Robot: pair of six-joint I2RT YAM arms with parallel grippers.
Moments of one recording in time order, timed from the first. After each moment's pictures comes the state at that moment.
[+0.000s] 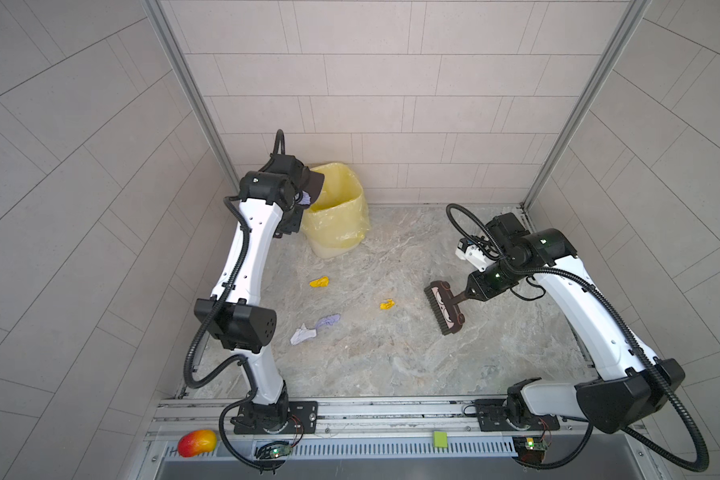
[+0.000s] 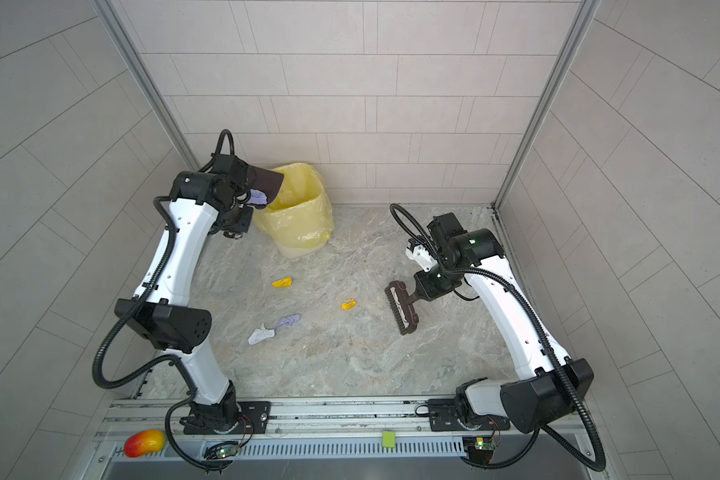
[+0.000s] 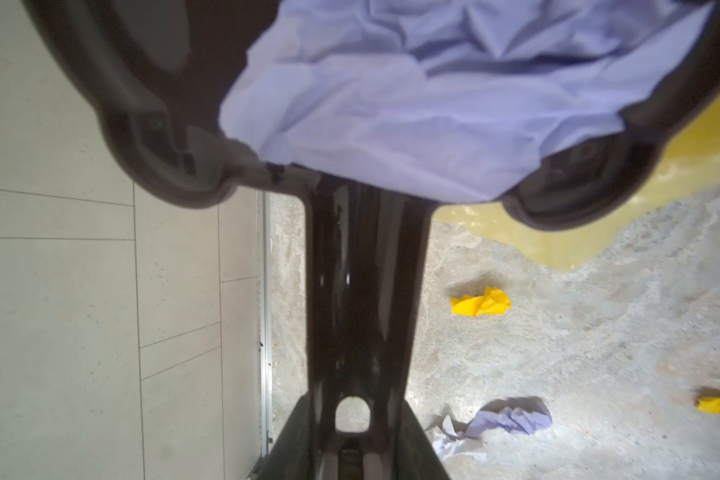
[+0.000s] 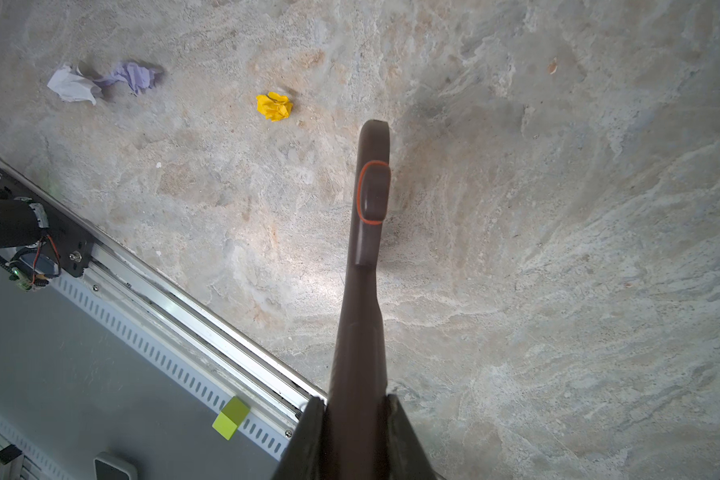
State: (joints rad) left arm -0.14 1.86 2.25 -1.54 -0.39 0.00; right arm 0.26 1.33 1.49 -1.46 -0.27 -0.14
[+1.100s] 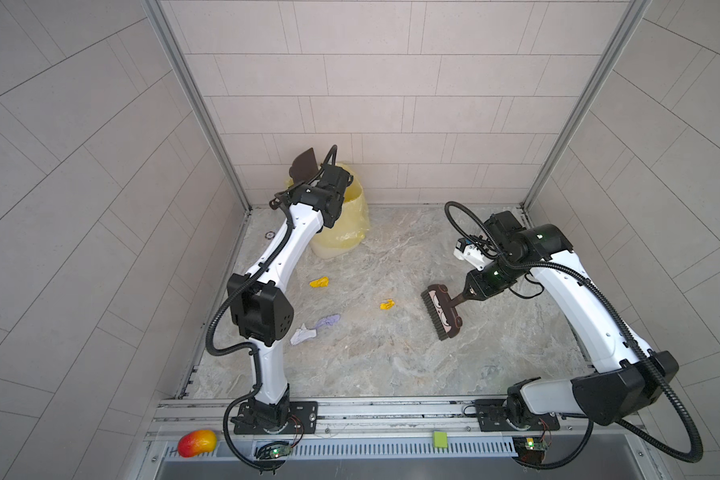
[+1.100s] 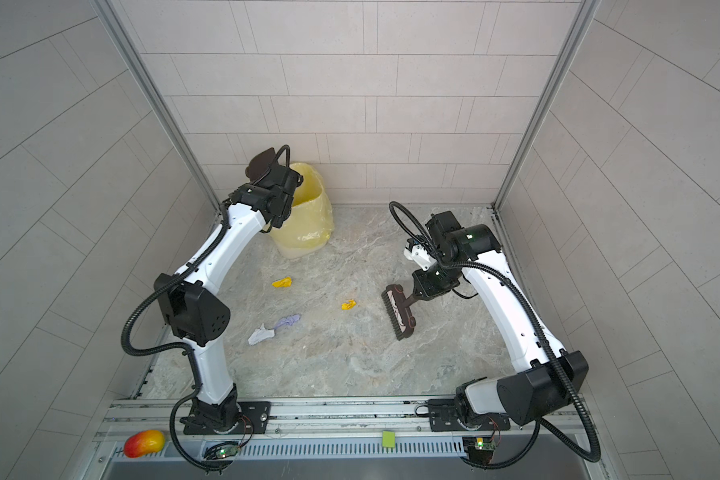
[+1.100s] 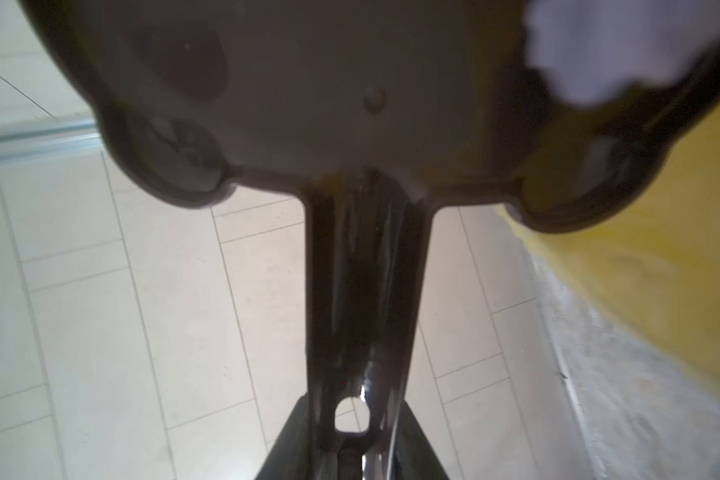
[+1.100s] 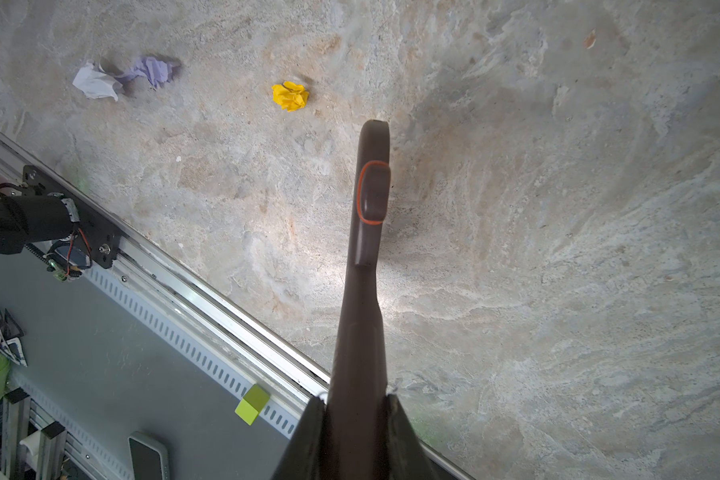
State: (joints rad) left arm -0.34 1.93 1.99 -0.97 -1.24 0.85; right arm 0.26 1.36 1.52 -1.51 -0.32 -0.13
